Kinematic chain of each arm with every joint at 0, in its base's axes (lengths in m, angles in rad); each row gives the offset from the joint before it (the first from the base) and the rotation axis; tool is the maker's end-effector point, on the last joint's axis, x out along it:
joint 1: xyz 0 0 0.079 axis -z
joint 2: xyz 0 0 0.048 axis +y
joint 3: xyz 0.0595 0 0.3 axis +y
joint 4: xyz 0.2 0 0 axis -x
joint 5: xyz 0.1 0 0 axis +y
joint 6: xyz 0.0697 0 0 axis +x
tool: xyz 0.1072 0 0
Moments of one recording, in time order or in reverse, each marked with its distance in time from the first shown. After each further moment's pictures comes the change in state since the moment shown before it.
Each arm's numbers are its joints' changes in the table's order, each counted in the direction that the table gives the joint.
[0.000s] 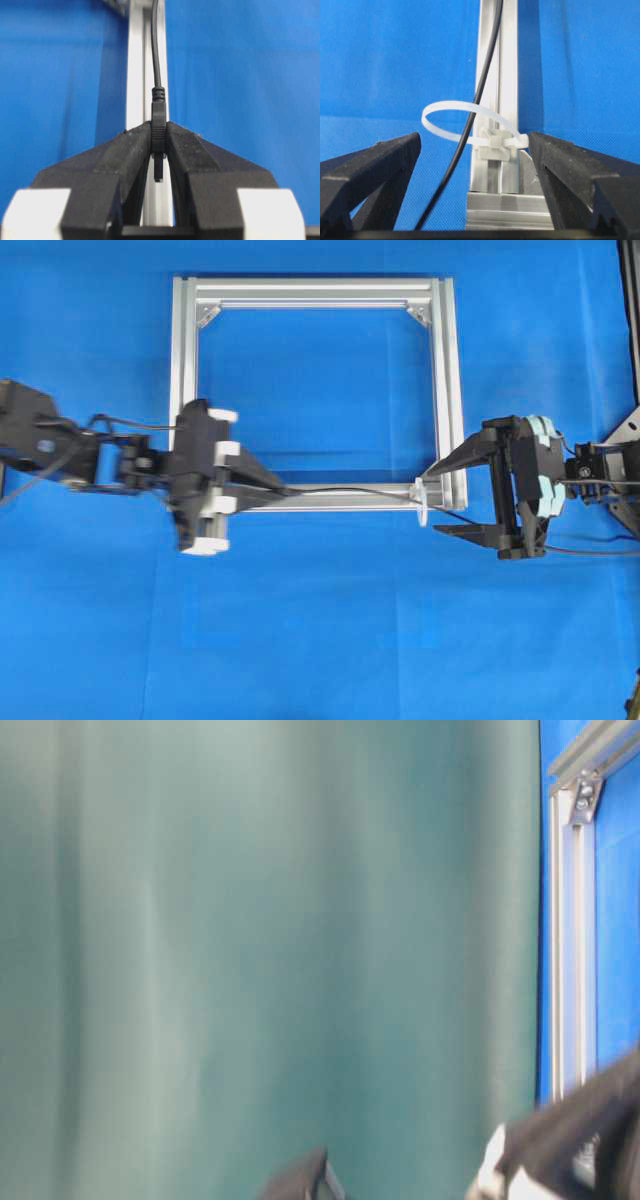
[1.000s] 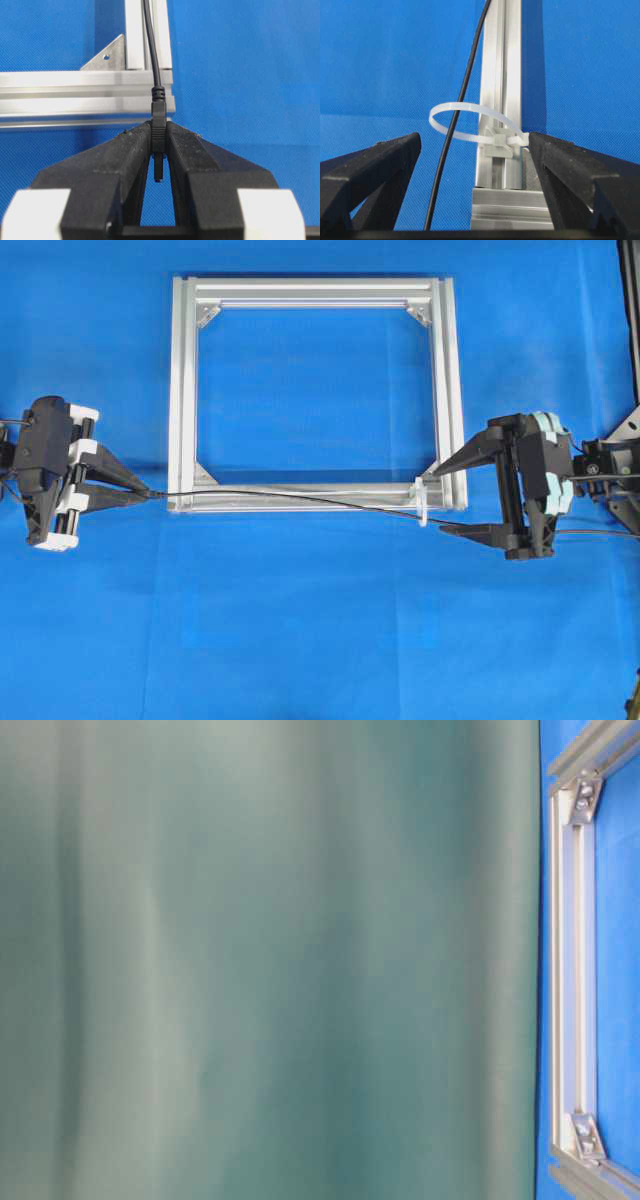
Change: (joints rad) left arm 0.055 -0.431 0.428 0.000 0.156 -0.021; right arm 0.000 -0.069 -0.002 -0.002 0.077 0.000
